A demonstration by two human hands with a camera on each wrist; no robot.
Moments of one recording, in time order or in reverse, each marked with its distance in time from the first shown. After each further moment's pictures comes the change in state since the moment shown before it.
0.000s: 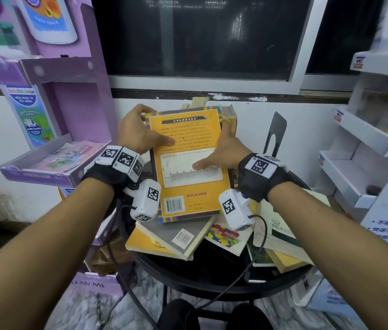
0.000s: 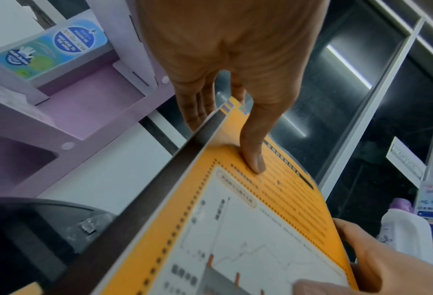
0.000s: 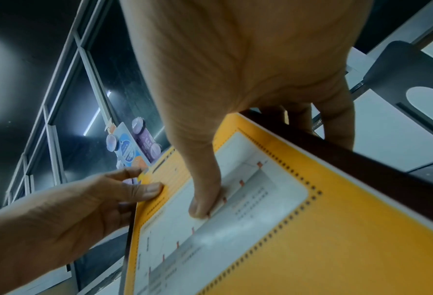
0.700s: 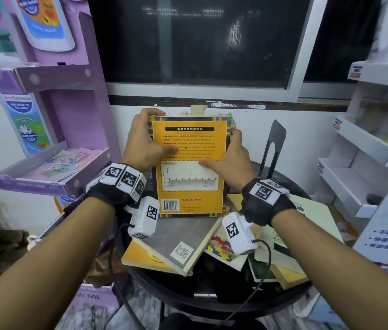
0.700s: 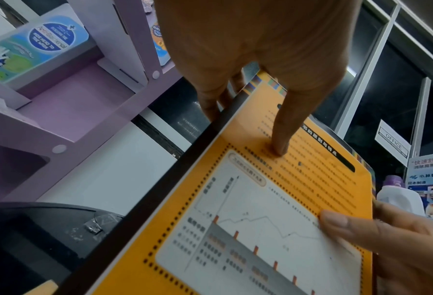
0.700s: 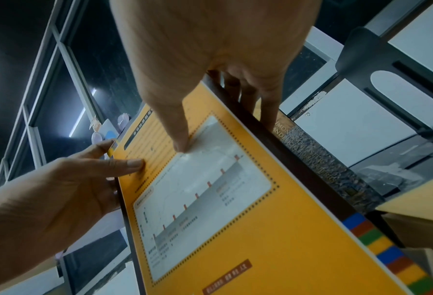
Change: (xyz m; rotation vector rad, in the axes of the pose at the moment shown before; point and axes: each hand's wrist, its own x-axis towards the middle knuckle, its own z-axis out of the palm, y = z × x) left_hand 0.000 -0.008 0.015 -0.110 -0.036 0.250; right_hand 0.001 0.019 0.016 0.267 0.337 -0.173
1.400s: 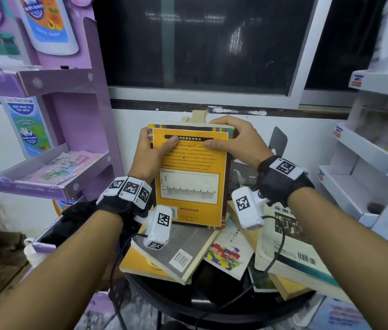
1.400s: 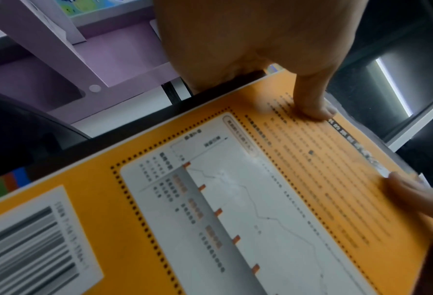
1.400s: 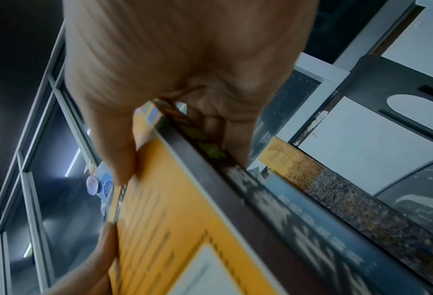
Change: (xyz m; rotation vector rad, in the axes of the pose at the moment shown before) left_hand -0.005 -0.013 0.019 -0.515 0.003 -0.192; right_hand 0.026 -0.034 -0.043 0.161 -0.190 -0.117
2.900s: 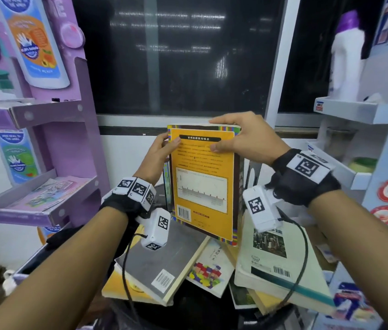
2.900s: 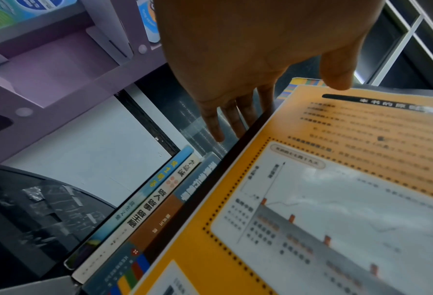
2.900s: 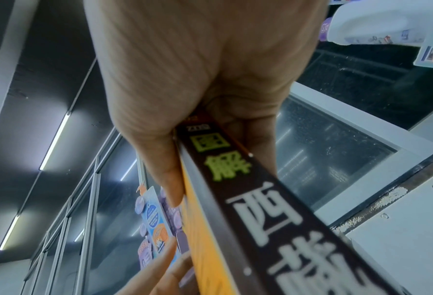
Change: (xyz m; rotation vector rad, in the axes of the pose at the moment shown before) left_hand 0.017 0.040 0.052 0.139 -0.196 0.095; right_hand -0.027 -0.072 -0.074 -0.375 -0.007 -0.083
